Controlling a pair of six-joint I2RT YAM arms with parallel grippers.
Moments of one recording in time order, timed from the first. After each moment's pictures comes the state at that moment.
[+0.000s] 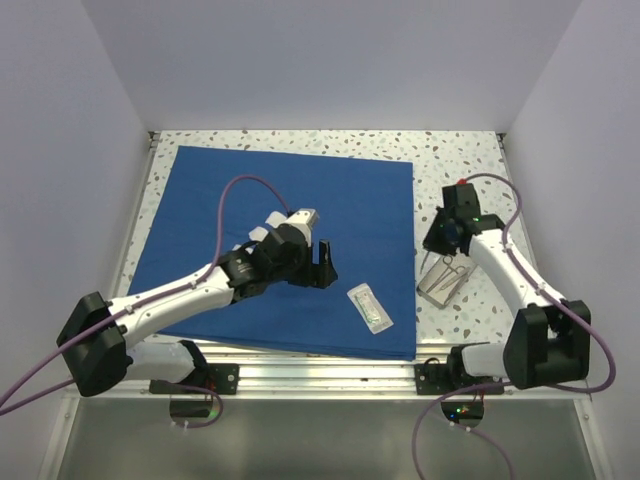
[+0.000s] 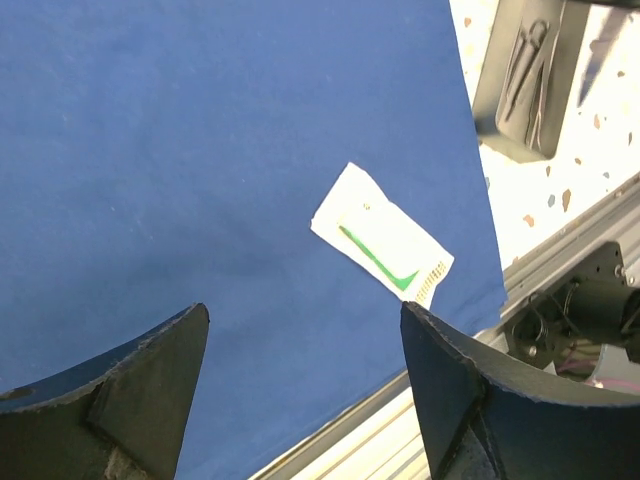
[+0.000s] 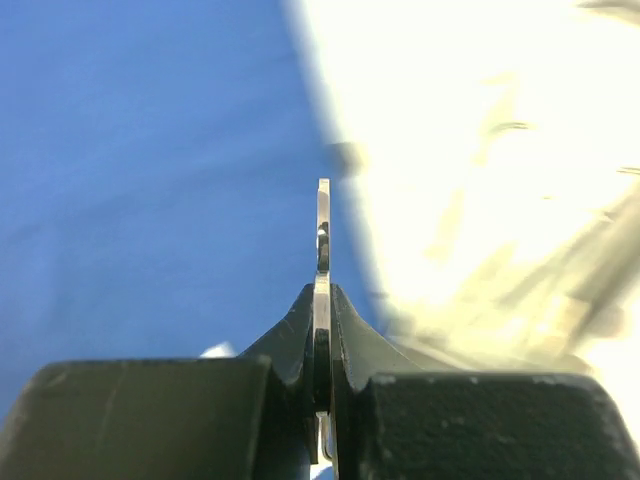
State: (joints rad) left arm -0.89 1.27 0.86 -0.29 -0.05 -0.67; right arm 0.17 1.33 0.95 -0.61 0.04 0.59
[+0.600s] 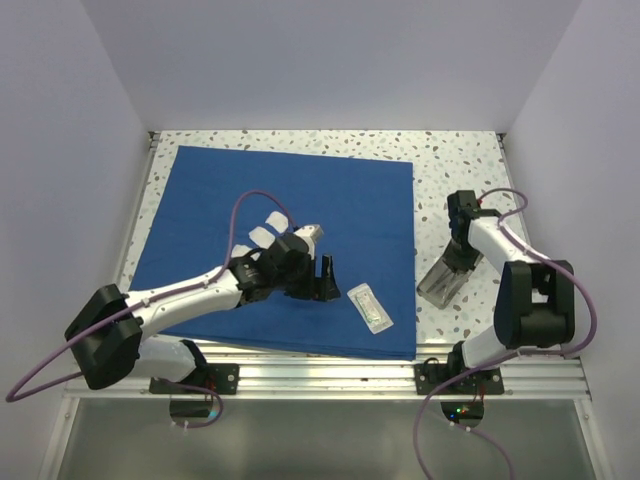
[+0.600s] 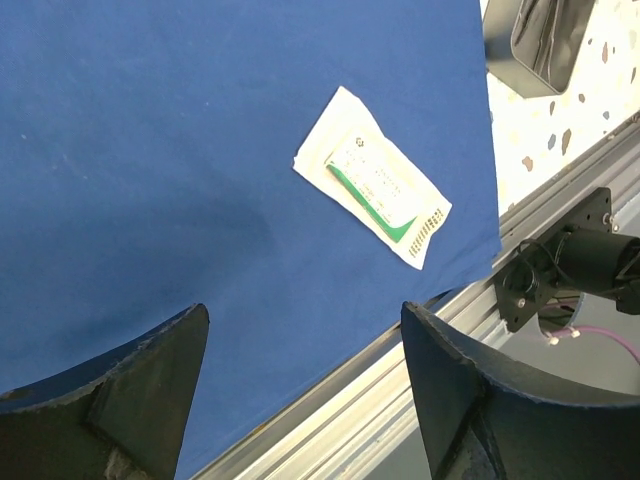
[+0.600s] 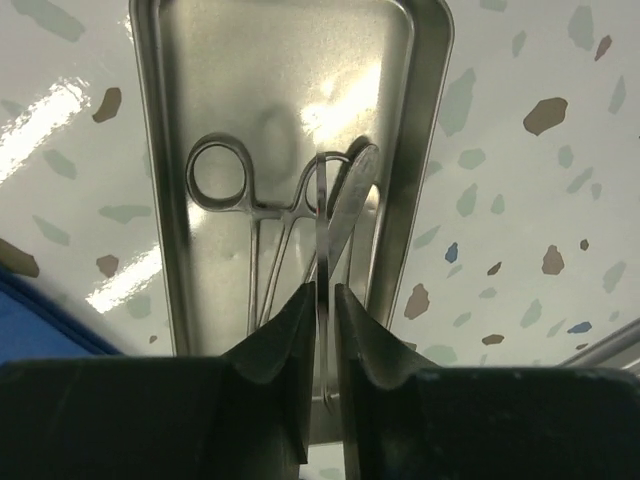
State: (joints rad) left arm -0.89 1.32 0.79 -0.24 0.10 -0.73; right arm 0.02 1.52 0.95 -0.78 0.35 0.58
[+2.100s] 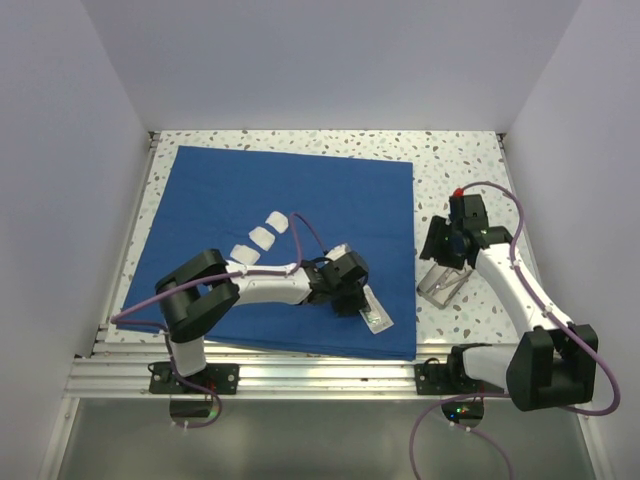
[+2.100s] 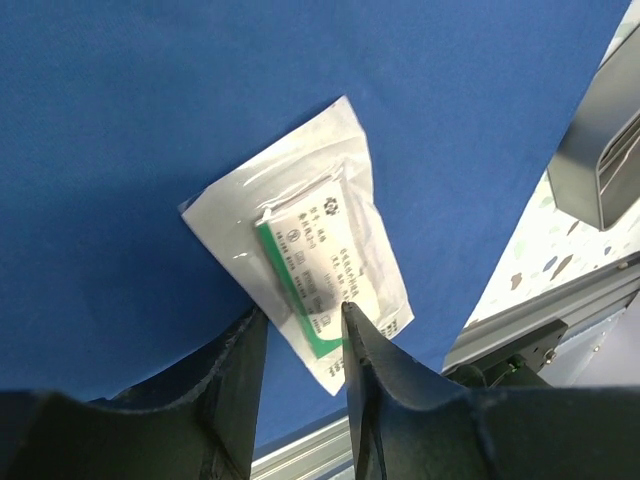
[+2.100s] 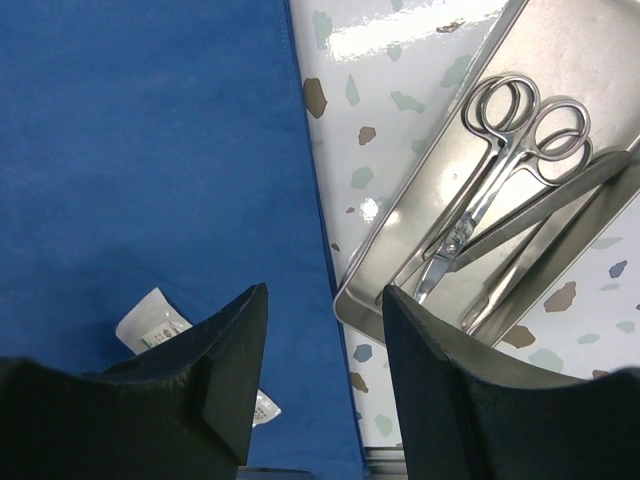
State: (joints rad) left arm -1.08 1.82 1.05 -0.23 -0.02 -1.30; right arm 0.11 1.21 0.87 -0.70 0.00 0.42
